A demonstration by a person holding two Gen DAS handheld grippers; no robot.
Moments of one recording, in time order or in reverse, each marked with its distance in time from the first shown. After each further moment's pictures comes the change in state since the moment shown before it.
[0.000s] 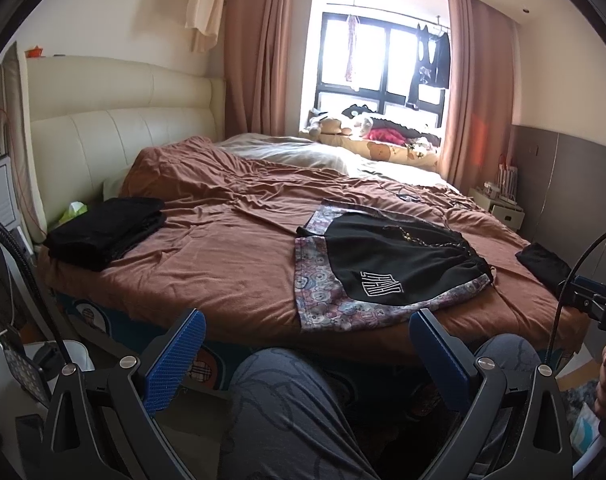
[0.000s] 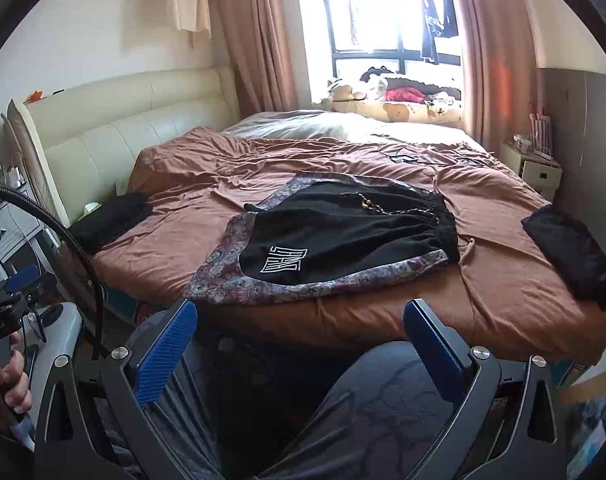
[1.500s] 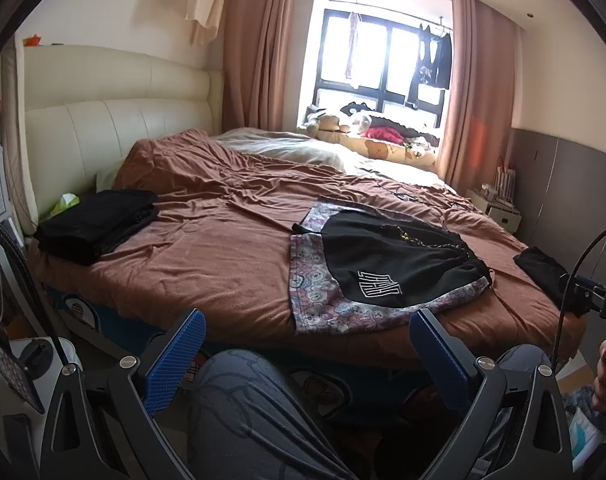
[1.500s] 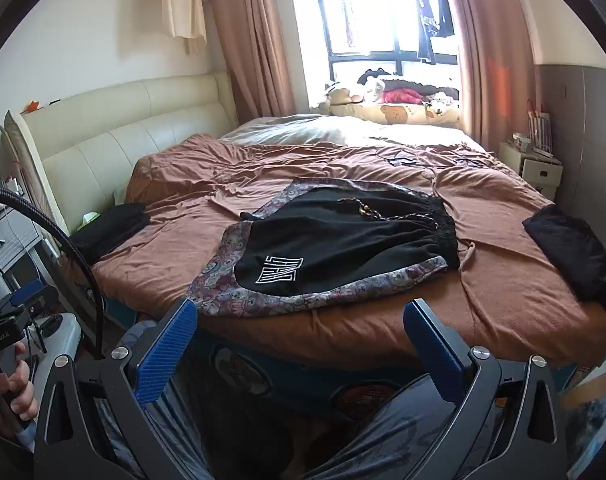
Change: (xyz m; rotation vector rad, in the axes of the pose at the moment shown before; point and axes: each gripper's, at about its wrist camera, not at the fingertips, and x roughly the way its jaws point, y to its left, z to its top) left arm 0.019 0.006 0.000 -0.025 0.021 -0.025; right arm 0.011 -0.015 0.002 0.026 -0.013 0.009
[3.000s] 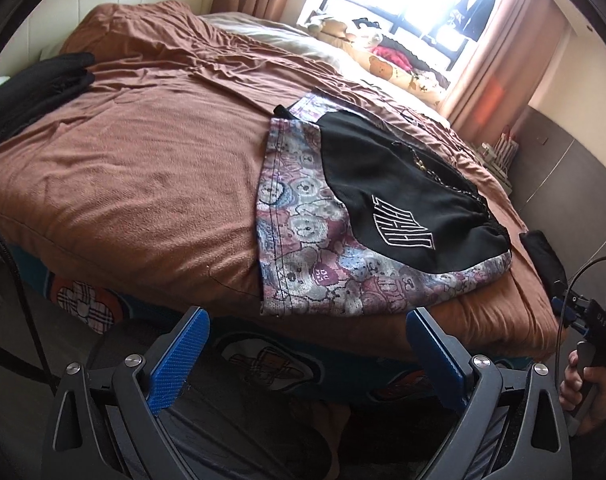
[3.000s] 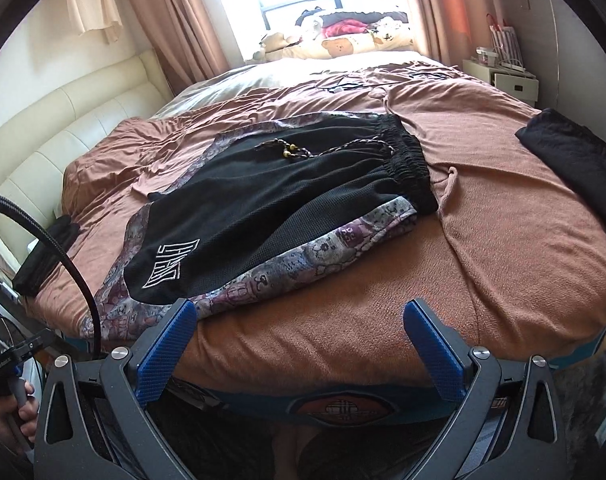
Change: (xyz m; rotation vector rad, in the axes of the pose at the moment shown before) left arm 0.199 0.023 -0.030 -0.190 0.369 -0.168; right arm 0.146 -0.095 0.018 0.223 0.167 -0.046
